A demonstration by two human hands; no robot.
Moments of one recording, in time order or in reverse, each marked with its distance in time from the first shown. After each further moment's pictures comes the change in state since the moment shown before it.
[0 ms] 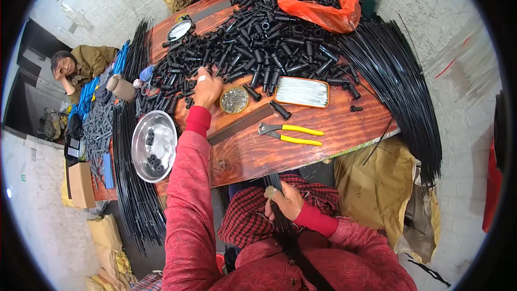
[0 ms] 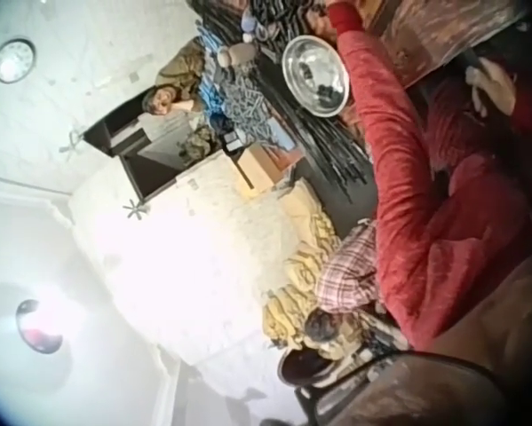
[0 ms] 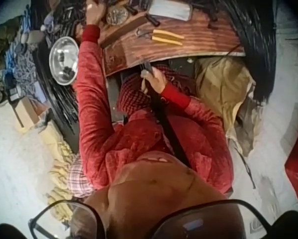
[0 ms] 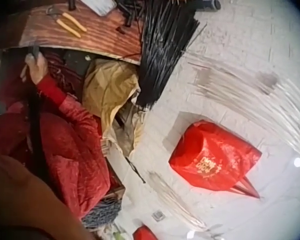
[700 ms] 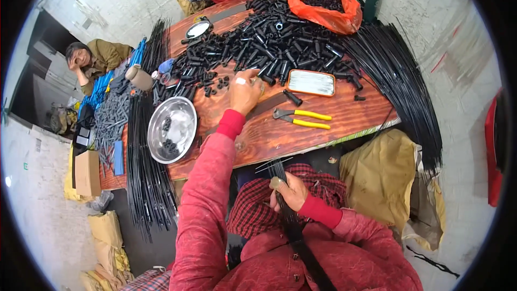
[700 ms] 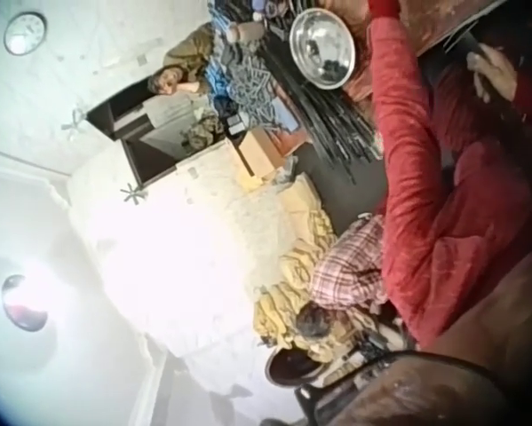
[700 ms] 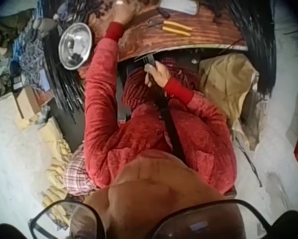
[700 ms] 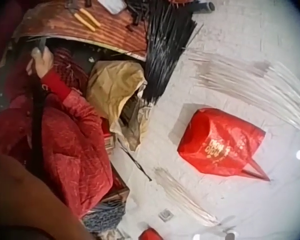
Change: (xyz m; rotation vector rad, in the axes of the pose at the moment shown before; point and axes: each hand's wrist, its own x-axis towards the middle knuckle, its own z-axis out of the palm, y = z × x) left_hand -0.091 0.042 -0.006 -0.236 0.079 0.529; right_hand -0.021 0.015 0.034 -0.088 -0.011 -0.030
